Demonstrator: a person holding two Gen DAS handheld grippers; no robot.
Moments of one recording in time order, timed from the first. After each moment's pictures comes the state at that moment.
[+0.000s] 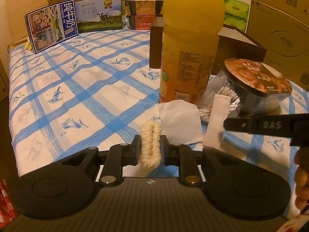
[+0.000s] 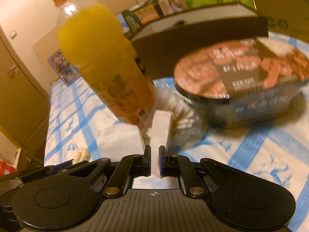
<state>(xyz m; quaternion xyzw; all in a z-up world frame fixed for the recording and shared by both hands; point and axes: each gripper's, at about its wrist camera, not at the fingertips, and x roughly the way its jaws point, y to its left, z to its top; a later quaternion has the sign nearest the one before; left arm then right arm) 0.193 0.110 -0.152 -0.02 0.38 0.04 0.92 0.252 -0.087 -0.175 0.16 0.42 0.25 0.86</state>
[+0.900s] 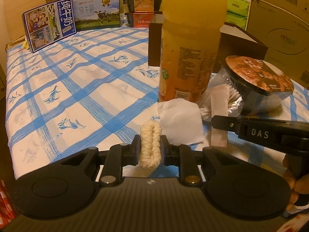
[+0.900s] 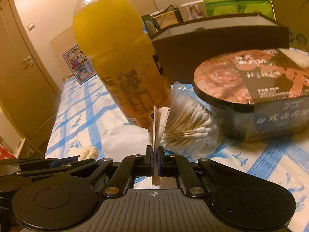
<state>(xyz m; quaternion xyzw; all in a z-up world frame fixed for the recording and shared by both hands) 0.200 0.109 -0.156 -0.02 0.38 0.04 0.92 0.253 -0.072 -0.186 0.12 0.36 0.30 0.87</state>
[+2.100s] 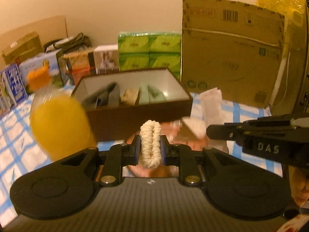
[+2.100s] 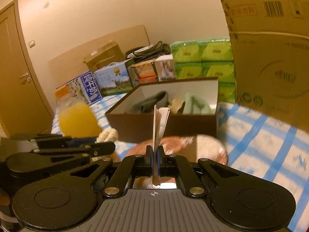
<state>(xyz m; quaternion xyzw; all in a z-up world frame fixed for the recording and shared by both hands) 0.274 -0.046 -0.046 0.04 0.29 -0.08 0.95 0.286 -0.228 -0.068 0.09 0.28 0.28 0.91</state>
